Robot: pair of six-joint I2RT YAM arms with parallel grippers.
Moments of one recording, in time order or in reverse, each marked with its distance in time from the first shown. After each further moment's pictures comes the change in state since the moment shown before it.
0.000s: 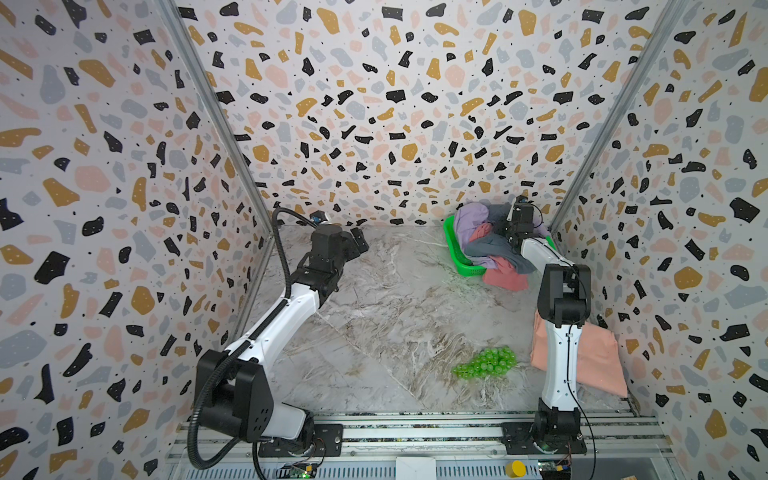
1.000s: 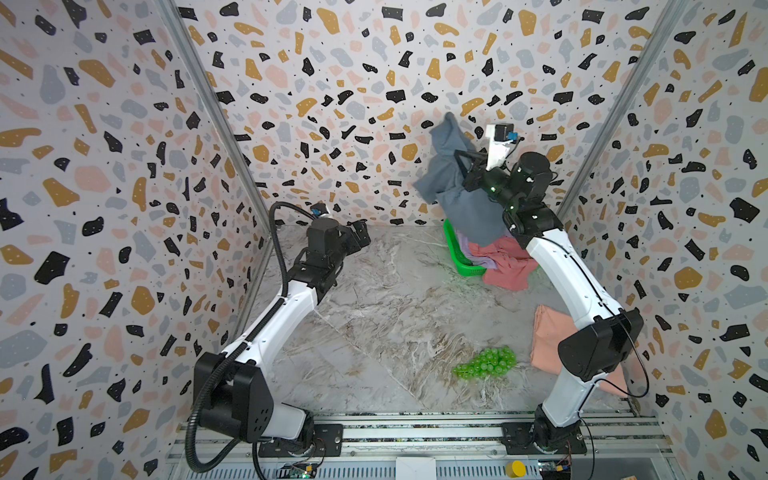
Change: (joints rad) left arm 0.028 -0.011 0.056 0.017 0.100 0.014; right arm 0.367 -0.591 0.000 0.115 -0.403 -0.011
